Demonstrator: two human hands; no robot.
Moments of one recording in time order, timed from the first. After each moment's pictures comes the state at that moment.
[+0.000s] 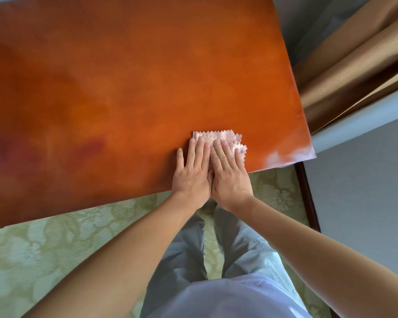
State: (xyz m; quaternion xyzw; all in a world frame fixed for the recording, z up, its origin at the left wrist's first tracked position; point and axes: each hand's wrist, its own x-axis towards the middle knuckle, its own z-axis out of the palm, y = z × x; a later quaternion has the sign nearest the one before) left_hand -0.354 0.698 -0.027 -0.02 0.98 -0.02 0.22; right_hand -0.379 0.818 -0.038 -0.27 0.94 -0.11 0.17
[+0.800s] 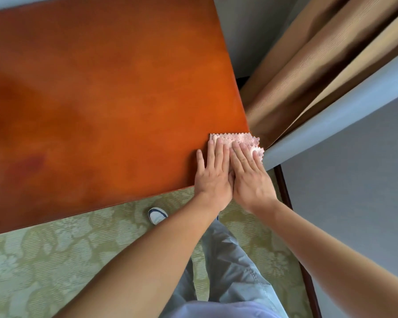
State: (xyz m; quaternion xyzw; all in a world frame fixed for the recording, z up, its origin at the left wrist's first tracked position) left_hand -0.434 0.878 -0.030 -0.02 0.98 -0.01 0.21; right_hand -0.454 0.999 -0.033 -0.25 0.94 -0.11 0.18
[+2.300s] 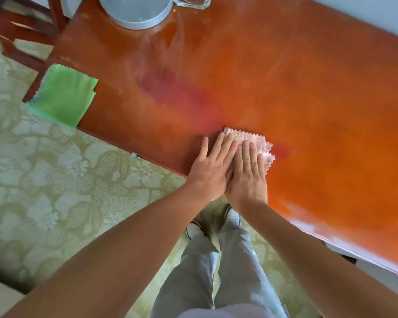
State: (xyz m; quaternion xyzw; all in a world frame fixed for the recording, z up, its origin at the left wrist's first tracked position) left_hand -0.204 0.391 -0.039 -0.19 0.97 0.04 0.15; right_hand -0.272 0.494 -0.046 -0.43 0.89 -0.05 0.16
